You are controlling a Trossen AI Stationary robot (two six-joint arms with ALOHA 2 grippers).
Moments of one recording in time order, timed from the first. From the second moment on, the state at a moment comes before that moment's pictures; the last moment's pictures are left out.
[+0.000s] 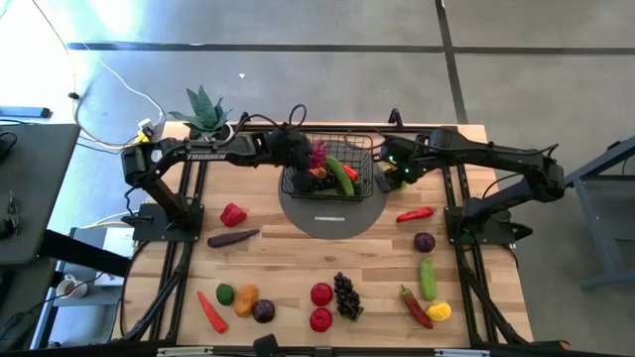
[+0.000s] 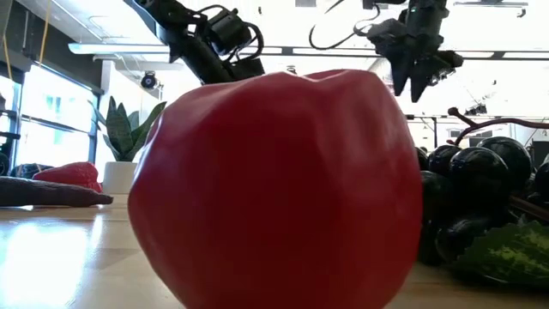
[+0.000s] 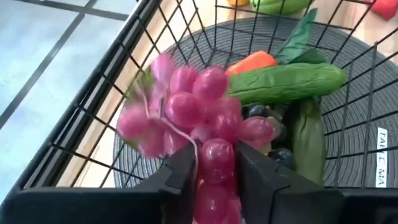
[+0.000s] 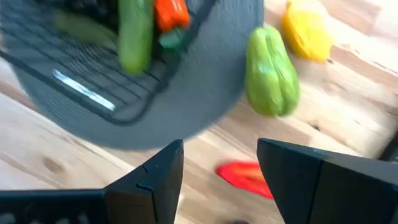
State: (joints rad) left arm 0.51 1.63 1.08 -0.21 -0.04 0.13; right arm -0.25 1.33 1.26 -1.25 0.10 0.80
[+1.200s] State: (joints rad) left arm 0.57 1.64 1.29 -0.36 -0.17 0.11; right arm -0.22 1.37 0.97 -1.25 -0.13 0.19
